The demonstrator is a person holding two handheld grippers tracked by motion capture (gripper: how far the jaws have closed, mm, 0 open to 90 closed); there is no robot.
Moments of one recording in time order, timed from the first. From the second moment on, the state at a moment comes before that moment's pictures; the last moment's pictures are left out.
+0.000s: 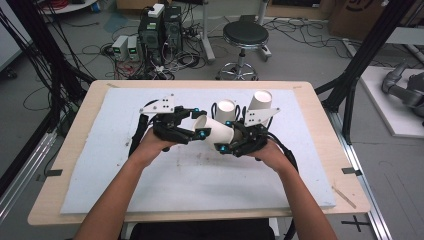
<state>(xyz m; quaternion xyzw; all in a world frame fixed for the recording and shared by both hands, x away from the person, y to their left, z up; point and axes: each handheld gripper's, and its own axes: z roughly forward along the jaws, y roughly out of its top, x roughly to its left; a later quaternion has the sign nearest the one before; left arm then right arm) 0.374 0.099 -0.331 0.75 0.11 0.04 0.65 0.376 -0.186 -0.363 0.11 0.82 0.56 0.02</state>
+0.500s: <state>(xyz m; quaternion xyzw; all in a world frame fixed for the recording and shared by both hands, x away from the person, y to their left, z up) 0.372 0.093 -0.338 0.79 0.13 0.05 0.60 0.377 -0.197 -0.364 0.11 0.85 0.51 0.01</state>
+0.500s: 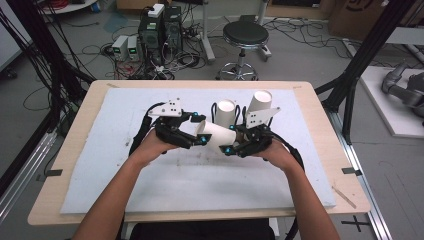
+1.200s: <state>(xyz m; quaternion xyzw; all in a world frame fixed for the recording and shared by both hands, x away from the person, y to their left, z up) 0.372 0.089 -0.346 0.80 0.12 0.00 0.59 0.376 -0.199 -0.359 0.09 0.85 0.51 -0.01</state>
